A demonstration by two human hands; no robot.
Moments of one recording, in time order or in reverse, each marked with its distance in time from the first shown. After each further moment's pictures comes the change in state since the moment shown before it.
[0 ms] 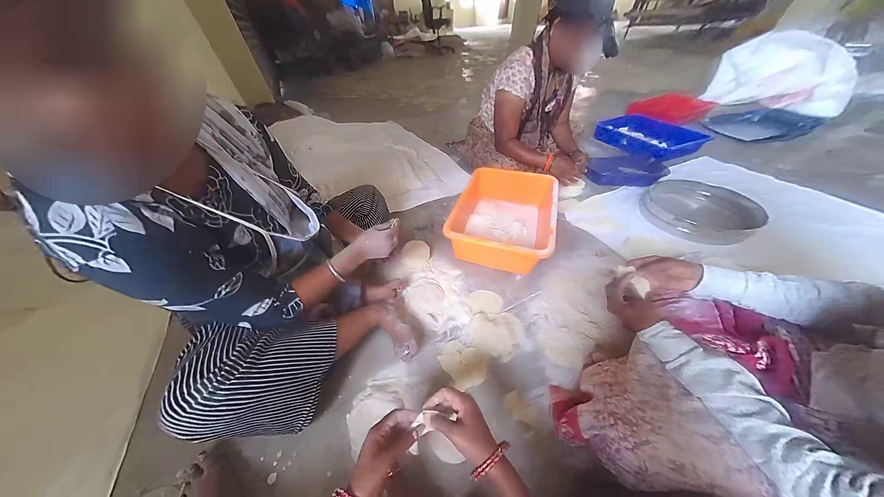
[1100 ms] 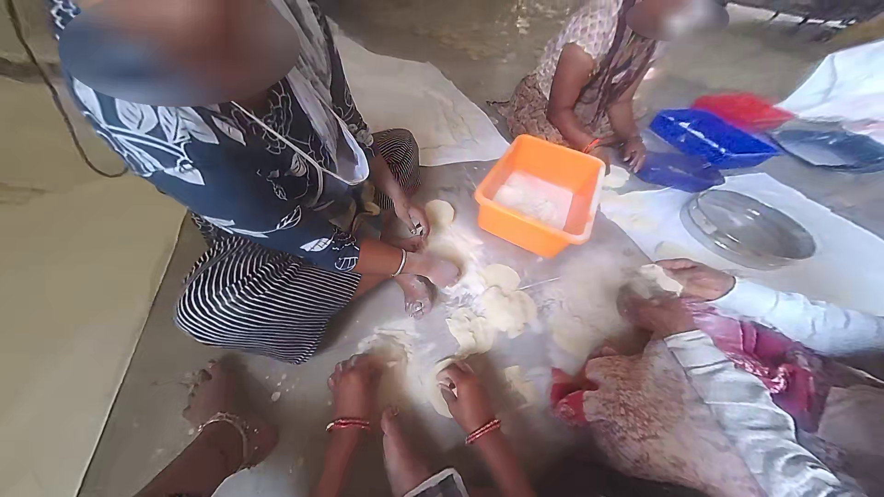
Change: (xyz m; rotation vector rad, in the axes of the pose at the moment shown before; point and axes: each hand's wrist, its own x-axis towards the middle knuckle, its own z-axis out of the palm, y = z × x) left_hand 0.010 -0.037 -0.042 0.911 0.374 -0.172; right_hand -0.005 0.042 0.008 -0.805 -0.113 0.144
